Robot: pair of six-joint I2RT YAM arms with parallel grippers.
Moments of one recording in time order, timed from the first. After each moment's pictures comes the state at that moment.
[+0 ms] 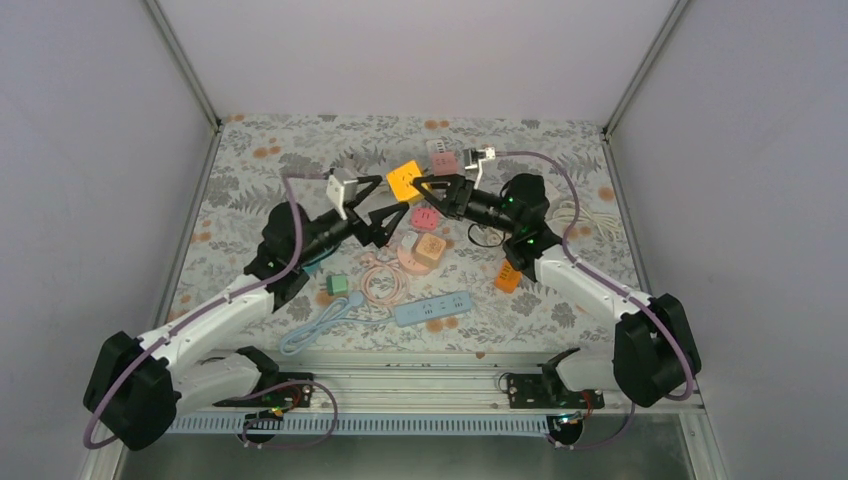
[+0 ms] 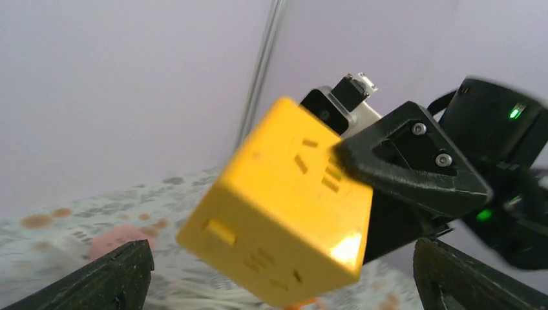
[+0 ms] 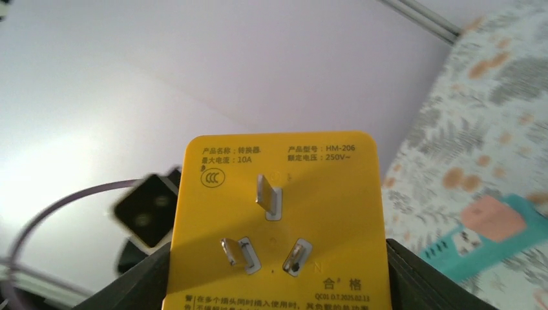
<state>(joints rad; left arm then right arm) -0.59 1.09 0.68 0.49 0.36 -0.28 0.52 1.32 0.82 0.57 -0.72 1.13</state>
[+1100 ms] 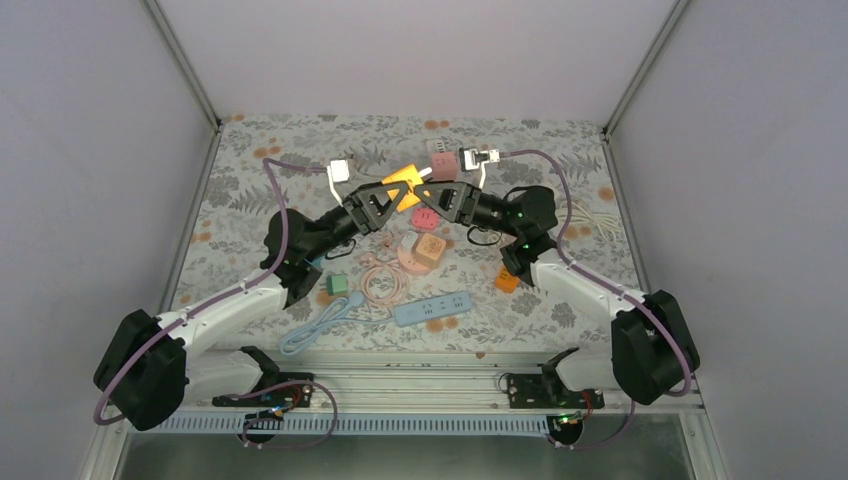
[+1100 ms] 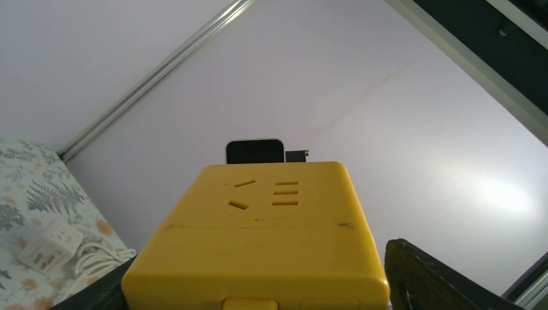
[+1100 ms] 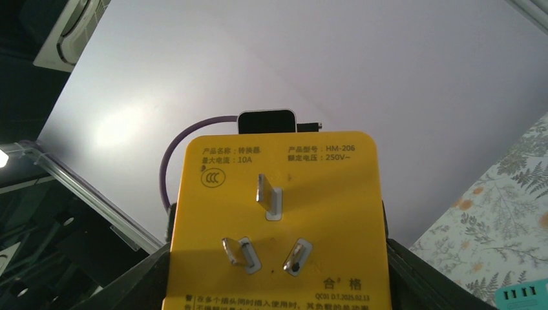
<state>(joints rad) -0.65 1.17 0.65 0.91 0.42 -1.08 0.54 1.34 0.78 0.98 -0.83 1.22</state>
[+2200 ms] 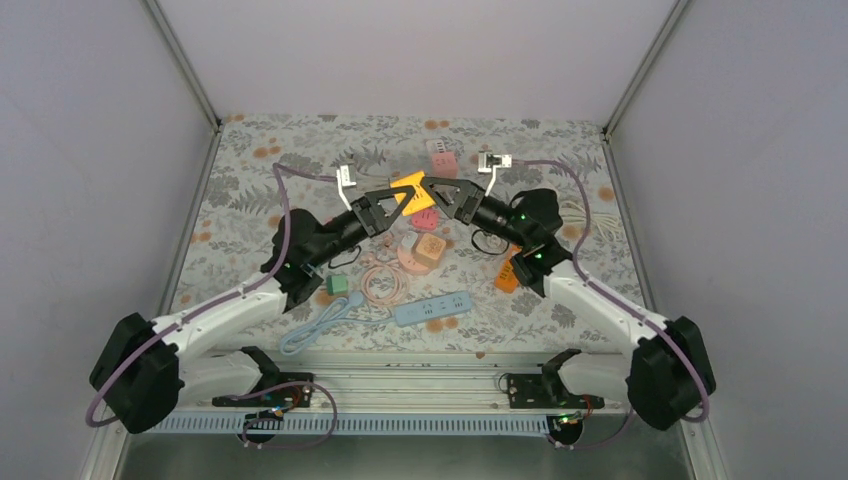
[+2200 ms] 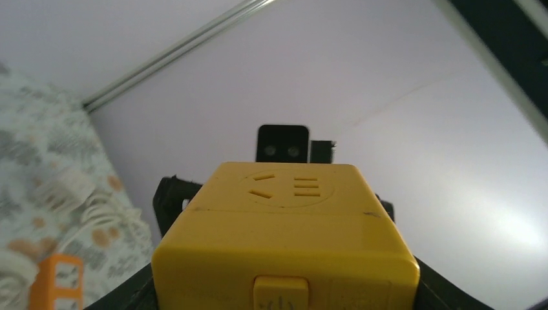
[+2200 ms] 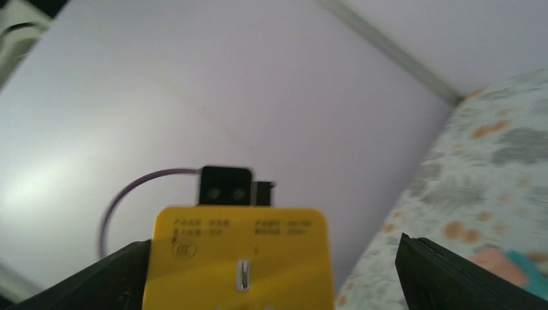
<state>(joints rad) -0.70 1.16 0.65 0.82 0.35 -1.18 0.56 1.22 0.75 0.74 -0.61 1.09</state>
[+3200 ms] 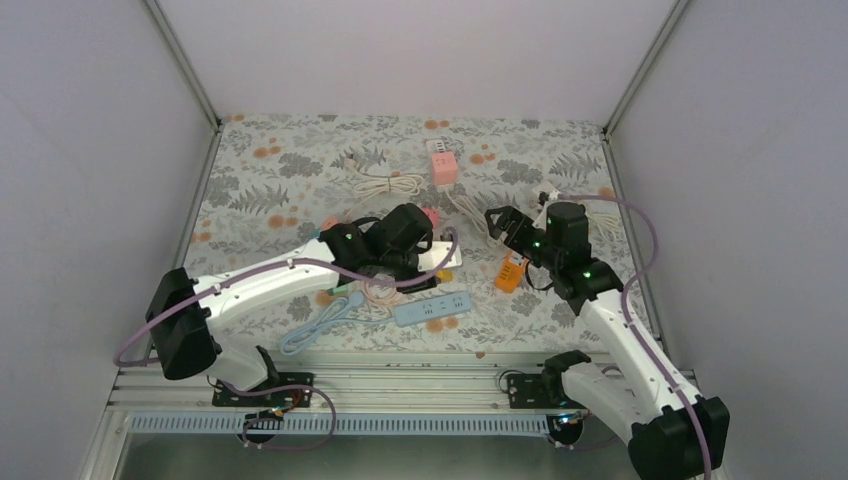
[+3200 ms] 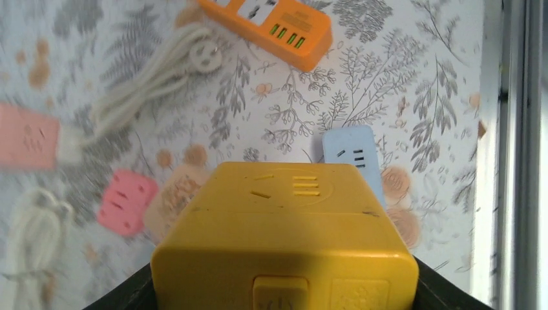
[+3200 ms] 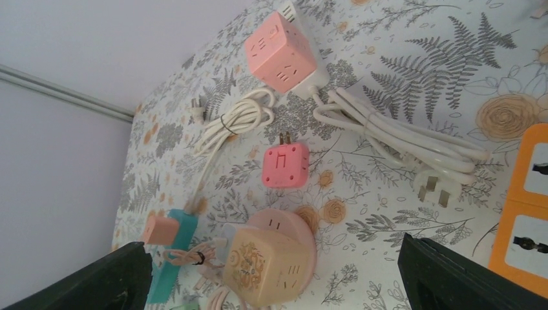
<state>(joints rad) -1.01 1.47 1.23 -0.64 0.04 0.31 0.32 0.91 0.71 -0.34 -0.16 0.76</state>
